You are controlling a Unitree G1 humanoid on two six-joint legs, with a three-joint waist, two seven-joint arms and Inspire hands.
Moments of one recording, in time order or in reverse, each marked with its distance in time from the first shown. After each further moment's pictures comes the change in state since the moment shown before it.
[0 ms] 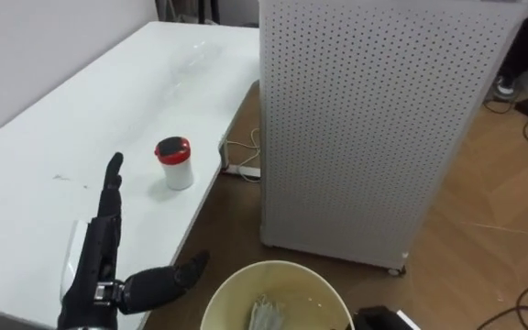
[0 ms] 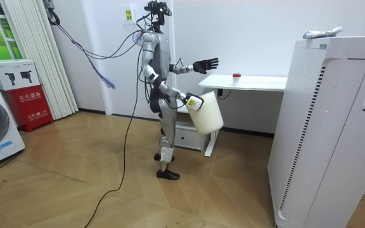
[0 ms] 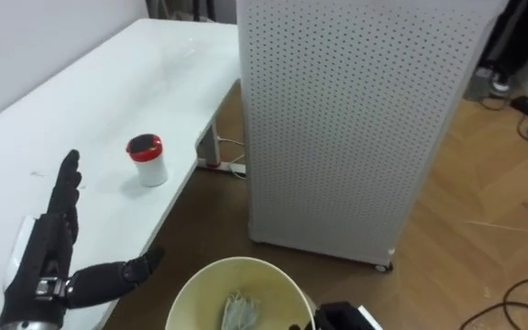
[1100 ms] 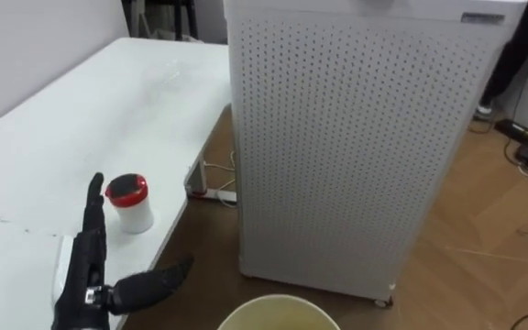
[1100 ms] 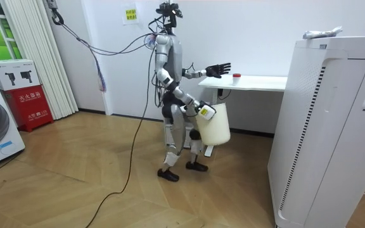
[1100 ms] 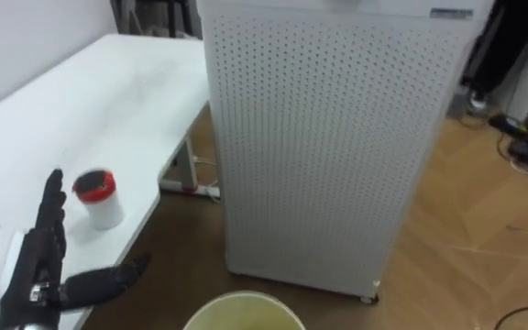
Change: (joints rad) left arm -0.029 -0.021 0.014 0.100 -0.038 -0.003 0.032; right arm 0.014 -0.003 0.056 0.060 0.012 0.086 -0.036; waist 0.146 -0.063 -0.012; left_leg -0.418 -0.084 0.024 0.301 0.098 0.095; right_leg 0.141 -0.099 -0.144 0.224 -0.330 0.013
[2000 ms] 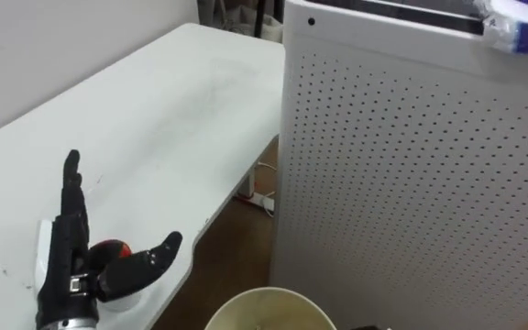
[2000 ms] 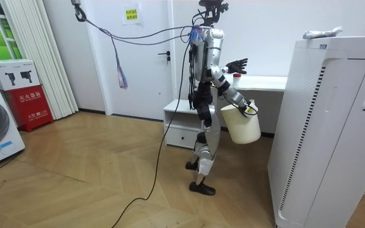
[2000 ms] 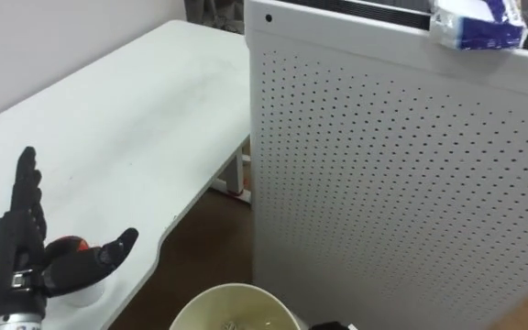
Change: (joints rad) left arm -0.008 0.012 0.021 -0.090 0.022 -0.003 0.091; right arm -0.027 -0.019 0.029 -0.040 -0.018 -0.003 0.014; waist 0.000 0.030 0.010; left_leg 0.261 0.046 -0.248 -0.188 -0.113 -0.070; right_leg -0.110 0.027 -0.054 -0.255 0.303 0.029
